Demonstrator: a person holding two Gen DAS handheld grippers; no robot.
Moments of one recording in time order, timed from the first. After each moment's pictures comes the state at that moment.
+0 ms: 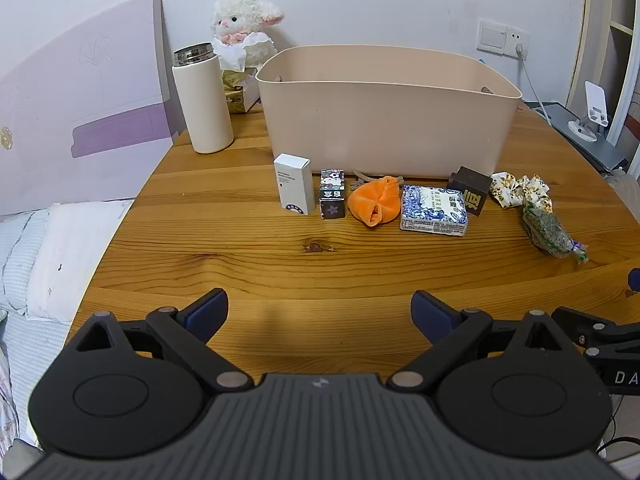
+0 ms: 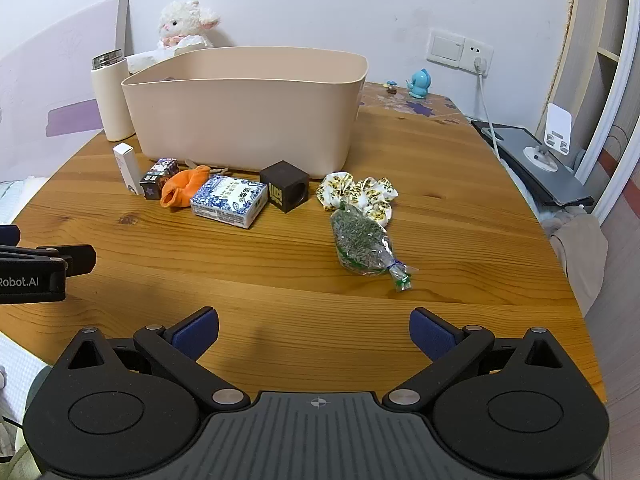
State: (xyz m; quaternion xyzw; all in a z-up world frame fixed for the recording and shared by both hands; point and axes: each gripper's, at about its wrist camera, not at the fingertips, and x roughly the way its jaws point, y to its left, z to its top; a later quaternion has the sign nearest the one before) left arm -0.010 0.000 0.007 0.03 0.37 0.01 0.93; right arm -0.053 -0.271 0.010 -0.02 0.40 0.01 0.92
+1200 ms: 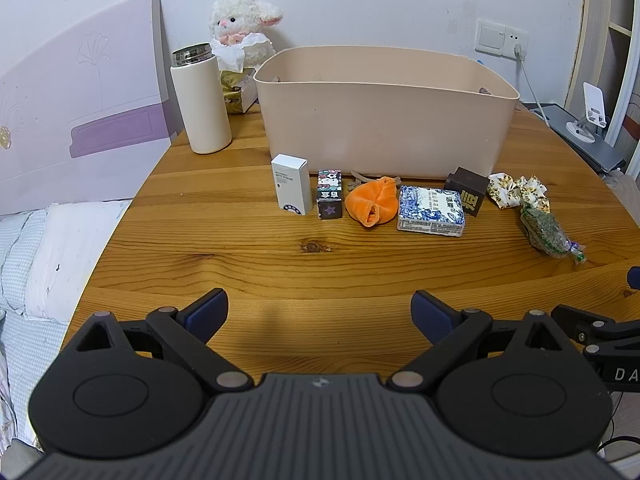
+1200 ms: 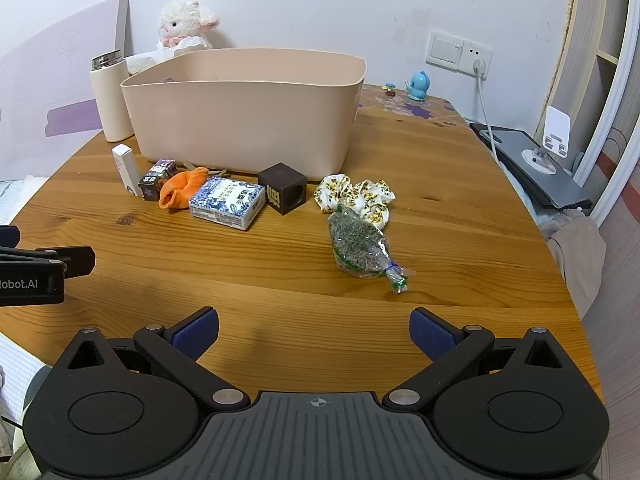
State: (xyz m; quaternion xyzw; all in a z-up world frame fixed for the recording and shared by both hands) left arm -0.009 -0.001 0.008 0.04 0.37 0.00 0.93; right arm -0.052 -0.270 0.011 -0.03 0.39 0.01 0.92
